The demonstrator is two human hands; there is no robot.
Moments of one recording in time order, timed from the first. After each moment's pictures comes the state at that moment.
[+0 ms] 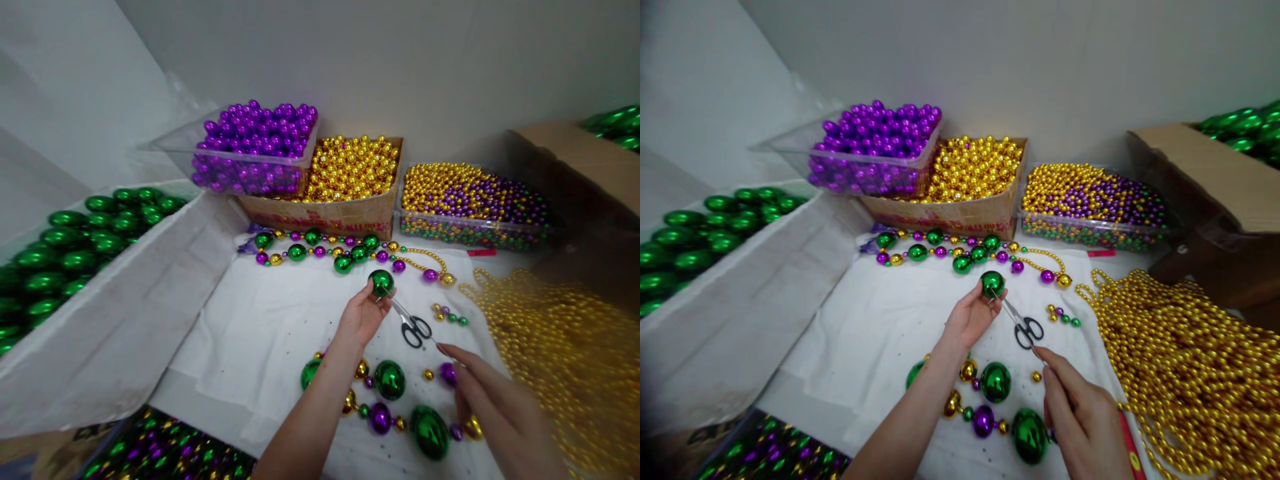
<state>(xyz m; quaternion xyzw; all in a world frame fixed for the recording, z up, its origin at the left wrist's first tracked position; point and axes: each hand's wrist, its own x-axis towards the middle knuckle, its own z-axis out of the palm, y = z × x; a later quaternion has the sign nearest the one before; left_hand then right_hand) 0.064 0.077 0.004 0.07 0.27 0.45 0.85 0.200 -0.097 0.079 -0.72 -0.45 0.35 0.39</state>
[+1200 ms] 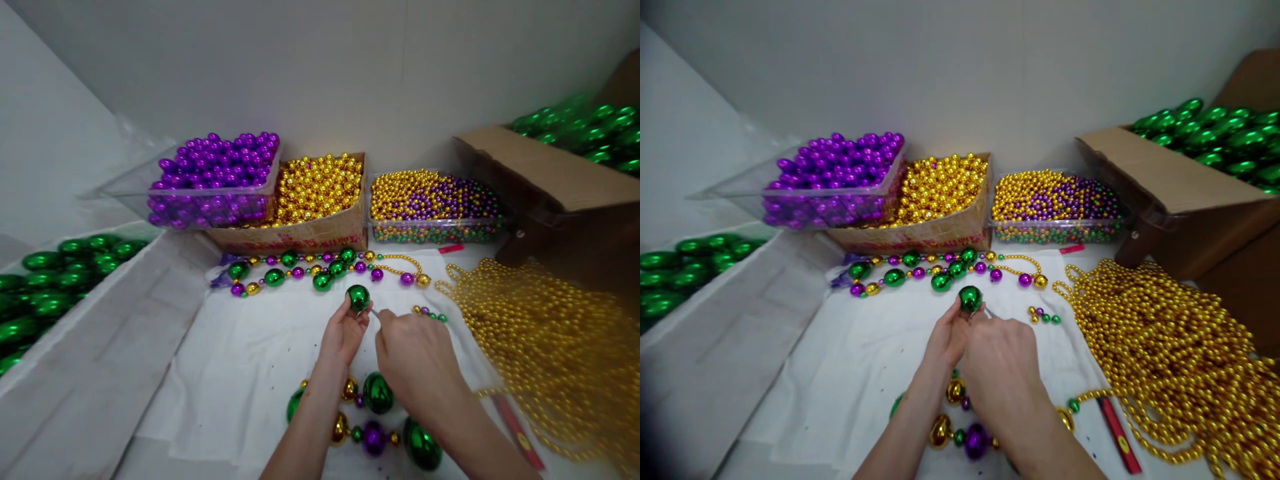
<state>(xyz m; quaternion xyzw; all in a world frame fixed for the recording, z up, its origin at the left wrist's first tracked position) 0.063 0.082 0.002 0.09 0.33 0.45 0.83 0.164 -0.019 0.130 -0.74 -0.67 0.02 0.09</state>
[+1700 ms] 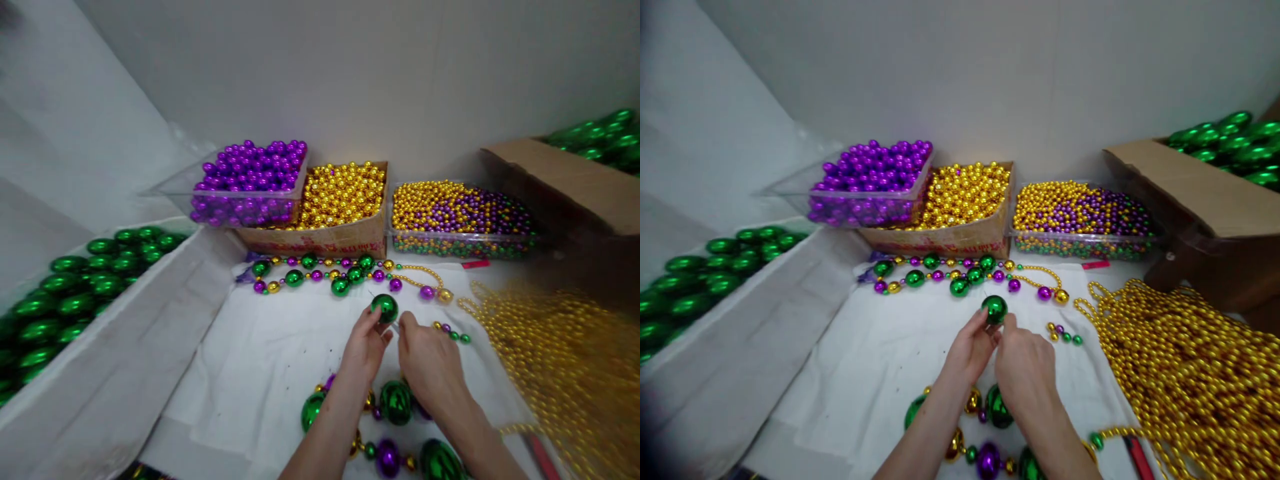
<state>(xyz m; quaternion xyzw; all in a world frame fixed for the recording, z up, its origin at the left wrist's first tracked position) 0.071 0.060 0.019 0.15 0.32 0.48 0.80 0.166 0.002 0.082 -0.77 -0.62 0.07 0.08</state>
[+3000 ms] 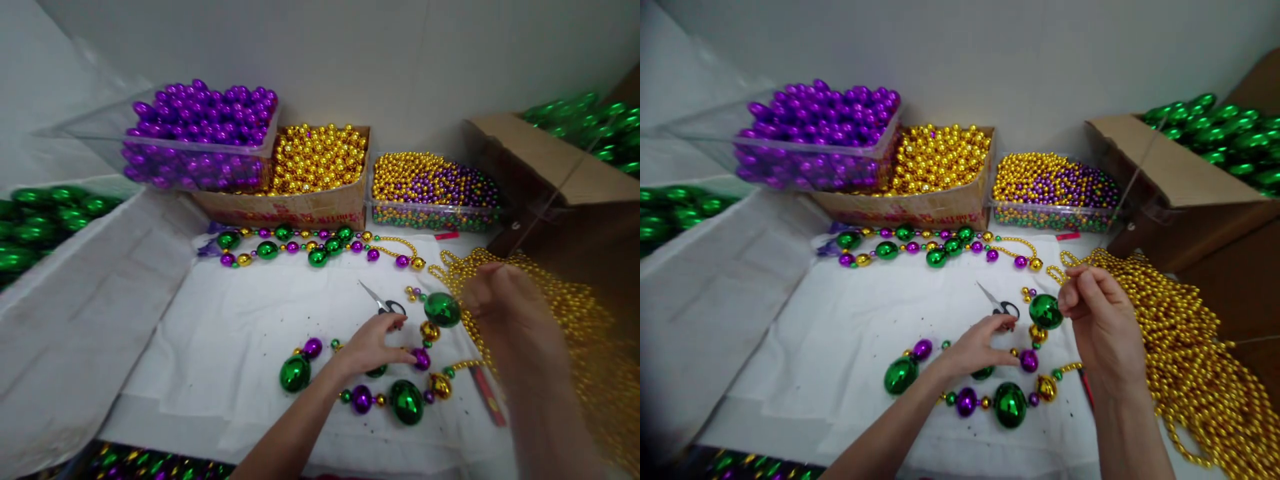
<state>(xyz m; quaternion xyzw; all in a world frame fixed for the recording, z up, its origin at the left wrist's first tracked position) 0.072 0.018 -0.004 0.69 0.32 0.20 0.62 0.258 -0.043 0.105 -0.45 -0.28 0.39 0.75</state>
